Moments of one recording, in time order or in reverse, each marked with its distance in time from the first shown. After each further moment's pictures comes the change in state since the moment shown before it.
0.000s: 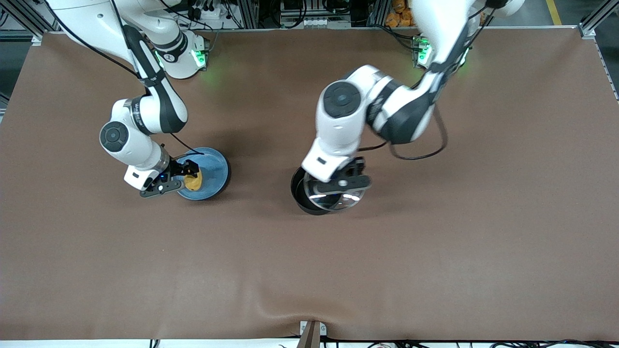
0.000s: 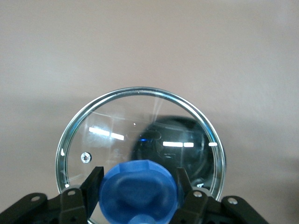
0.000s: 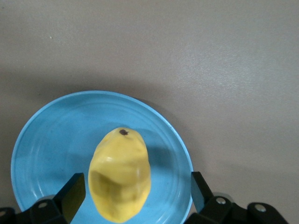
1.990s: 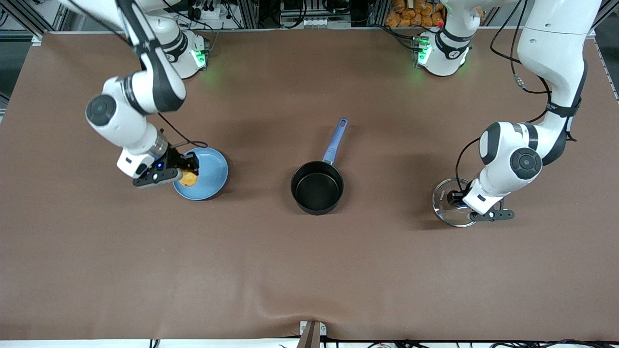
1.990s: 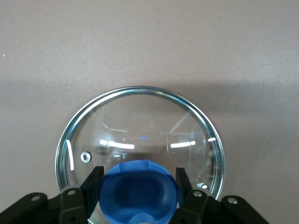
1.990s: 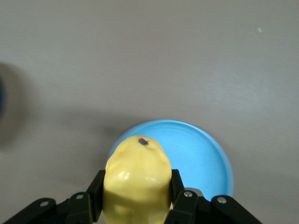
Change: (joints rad) left arm 0.617 -0.088 -0.009 -0.747 0.002 0.606 0.675; right arm 0.110 -0.232 0.018 0.016 0.070 -0.090 0.184
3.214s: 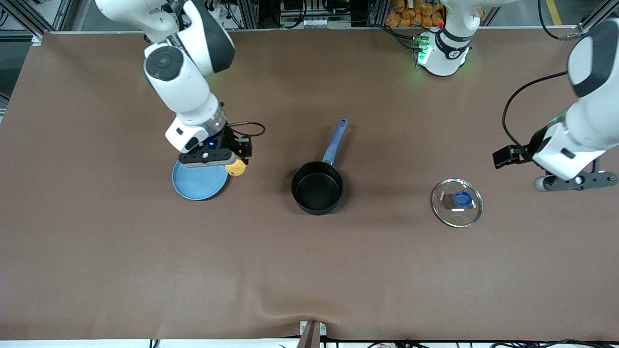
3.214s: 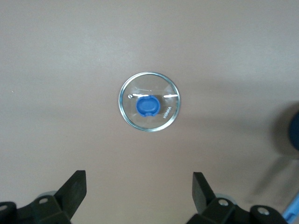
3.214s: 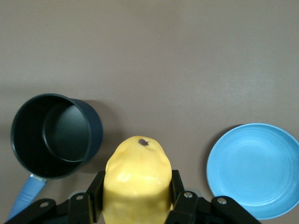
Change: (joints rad) left arm -0.002 -0.285 -0.052 0.541 -0.052 -0.904 -0.015; right arm 0.300 0.114 -0.046 0.392 -0.136 -0.259 0.517
